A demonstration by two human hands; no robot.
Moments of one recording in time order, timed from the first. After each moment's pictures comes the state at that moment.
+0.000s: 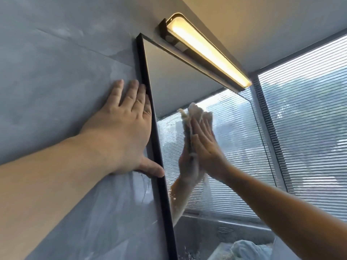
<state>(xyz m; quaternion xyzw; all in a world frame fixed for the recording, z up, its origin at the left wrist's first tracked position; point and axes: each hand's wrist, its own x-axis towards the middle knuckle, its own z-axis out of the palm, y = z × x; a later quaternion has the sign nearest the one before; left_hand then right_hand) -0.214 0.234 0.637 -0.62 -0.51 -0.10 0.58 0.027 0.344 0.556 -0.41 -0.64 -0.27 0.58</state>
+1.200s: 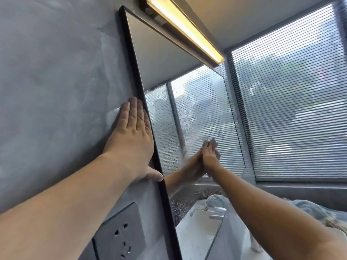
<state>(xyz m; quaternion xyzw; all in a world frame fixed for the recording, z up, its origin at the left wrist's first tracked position) -0.205 0.233 0.540 -0.71 -0.47 -0.07 0.53 0.097 0.388 0.408 -0.66 -0.43 0.05 0.62</state>
